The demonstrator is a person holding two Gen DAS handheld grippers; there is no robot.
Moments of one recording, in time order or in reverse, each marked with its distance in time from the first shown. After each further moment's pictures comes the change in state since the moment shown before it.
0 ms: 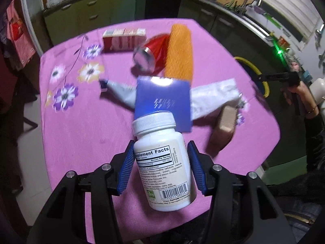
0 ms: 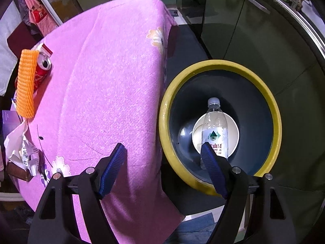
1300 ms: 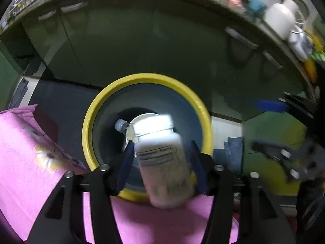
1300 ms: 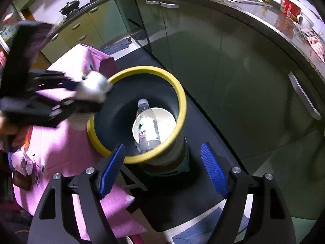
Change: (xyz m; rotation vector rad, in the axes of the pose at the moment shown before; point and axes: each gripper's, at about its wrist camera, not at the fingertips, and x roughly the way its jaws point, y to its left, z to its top) left arm 0.270 -0.386 0.251 0.673 0.265 -0.313; right arm -0.082 -0.150 -0.101 0.346 -0.181 -0.062
